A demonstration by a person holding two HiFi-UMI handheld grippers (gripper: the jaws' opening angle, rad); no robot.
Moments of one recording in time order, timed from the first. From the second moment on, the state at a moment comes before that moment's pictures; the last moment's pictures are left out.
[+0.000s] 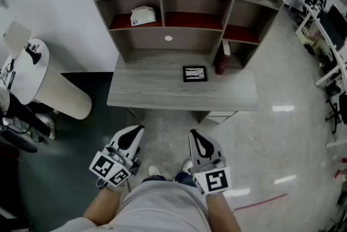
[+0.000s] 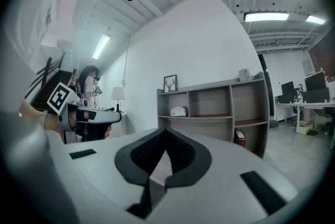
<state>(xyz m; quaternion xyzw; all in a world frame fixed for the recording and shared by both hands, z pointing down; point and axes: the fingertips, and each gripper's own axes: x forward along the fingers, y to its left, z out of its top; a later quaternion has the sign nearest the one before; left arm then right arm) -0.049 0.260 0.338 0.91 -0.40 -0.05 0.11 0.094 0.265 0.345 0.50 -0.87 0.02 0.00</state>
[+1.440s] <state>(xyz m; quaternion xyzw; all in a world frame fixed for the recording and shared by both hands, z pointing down) 0.067 0.186 0.377 0.90 -0.42 -0.01 0.13 0.207 0.190 0.392 0.48 -0.87 0.08 0.00</state>
